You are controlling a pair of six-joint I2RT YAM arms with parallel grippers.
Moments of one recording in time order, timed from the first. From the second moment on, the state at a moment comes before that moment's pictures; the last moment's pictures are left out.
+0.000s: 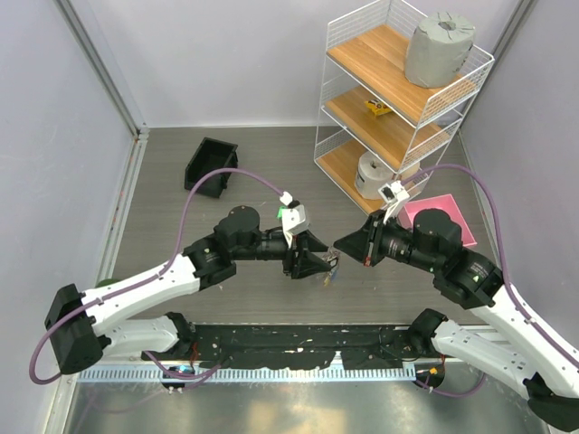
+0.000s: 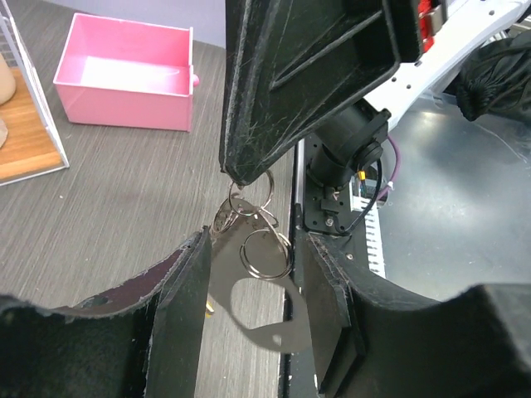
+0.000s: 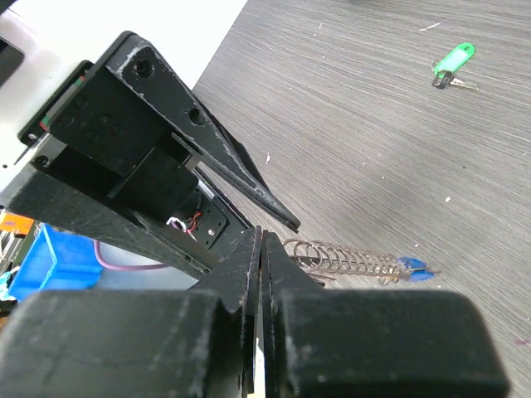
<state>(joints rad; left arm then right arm) -0.97 1.14 0.84 0.14 0.53 -0.13 0.75 0.69 0.91 -0.50 -0.24 0.60</state>
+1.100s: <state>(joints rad) -0.94 1.15 0.84 0.29 0.66 -0.26 0.75 0.63 0.87 -0.43 -0.35 0.51</state>
